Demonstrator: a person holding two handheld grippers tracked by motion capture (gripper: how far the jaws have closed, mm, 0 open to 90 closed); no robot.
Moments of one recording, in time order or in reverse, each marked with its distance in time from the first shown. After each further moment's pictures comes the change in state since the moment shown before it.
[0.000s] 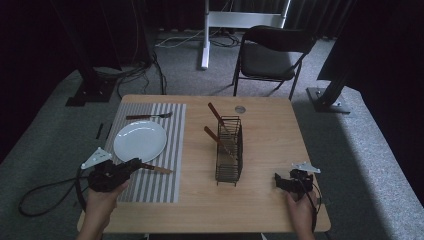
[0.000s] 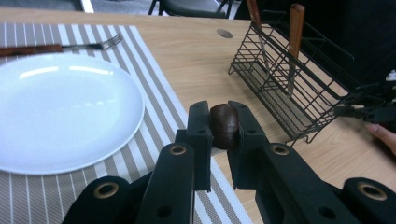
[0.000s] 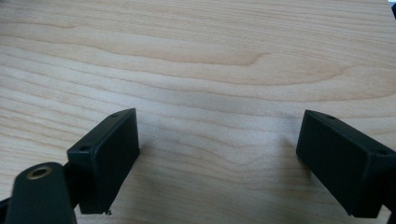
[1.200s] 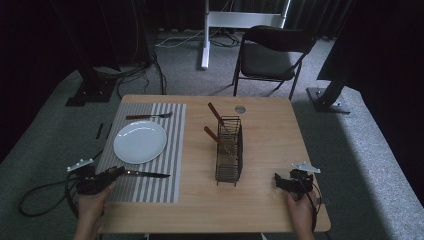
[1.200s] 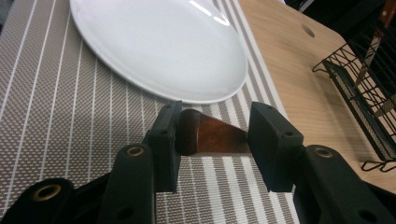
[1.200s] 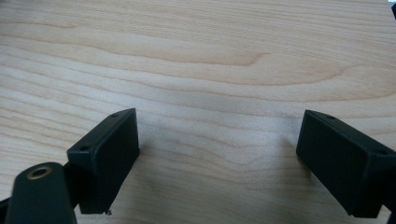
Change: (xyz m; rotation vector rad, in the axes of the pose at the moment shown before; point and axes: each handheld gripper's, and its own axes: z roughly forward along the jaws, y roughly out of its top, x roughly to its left) left arm 0.096 -0.059 0.018 0.032 0.125 -0.328; right arm 0.000 0.000 0.000 0.000 0.000 0.001
